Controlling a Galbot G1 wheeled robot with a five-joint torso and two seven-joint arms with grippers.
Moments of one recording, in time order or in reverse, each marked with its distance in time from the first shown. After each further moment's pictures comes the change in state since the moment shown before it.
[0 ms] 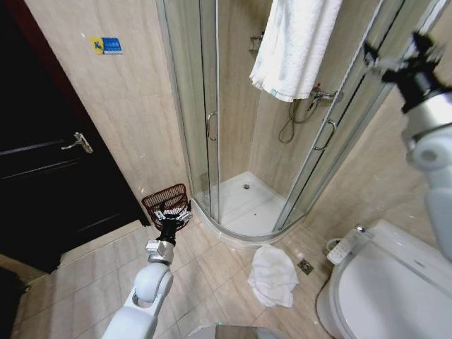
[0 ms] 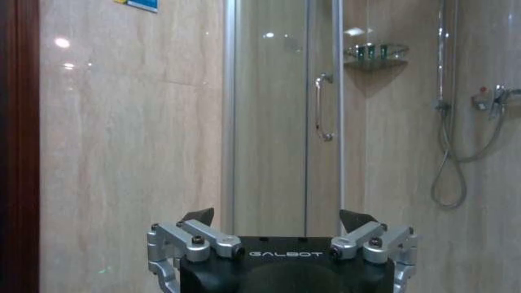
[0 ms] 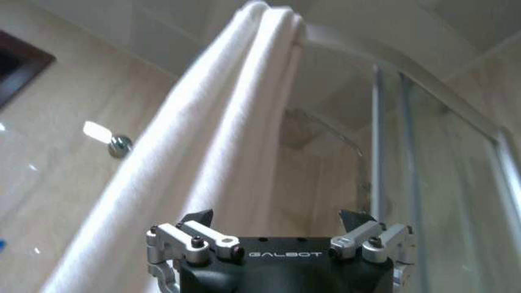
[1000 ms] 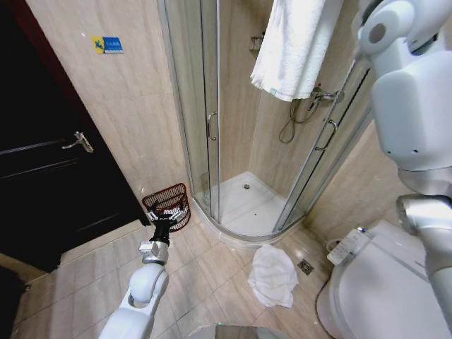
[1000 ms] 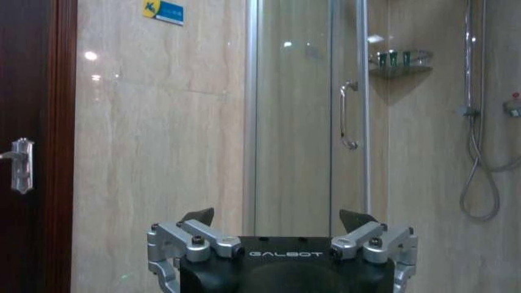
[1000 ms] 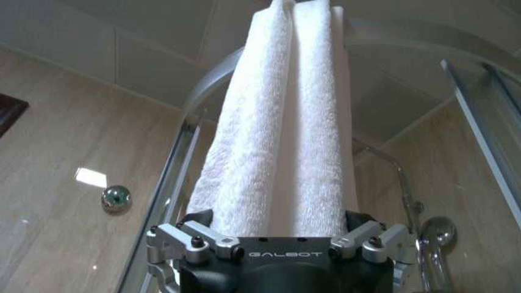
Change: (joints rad) left arm -0.004 -0.003 -0.032 0.013 -0.006 -0.037 -0.022; right arm 0.661 0.372 -0.476 -0.379 -0.022 -0.079 0.194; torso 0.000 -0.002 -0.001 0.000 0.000
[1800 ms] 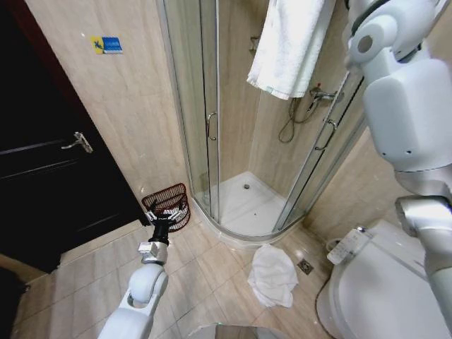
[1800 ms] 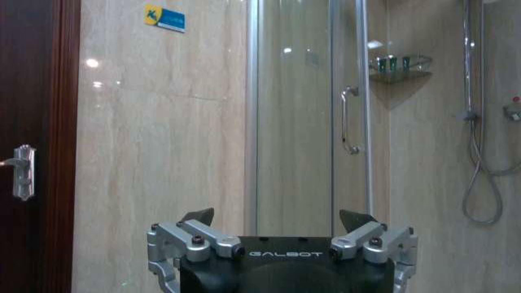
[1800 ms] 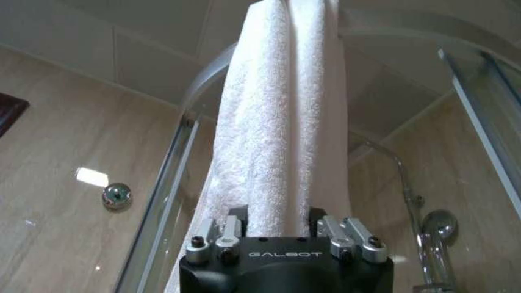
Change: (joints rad) left arm -0.002 0.007 -0.004 0.007 0.002 -0.023 -0.002; right arm -0.011 -0.011 -0.012 -0.025 0.017 0.041 -0.020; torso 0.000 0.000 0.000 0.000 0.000
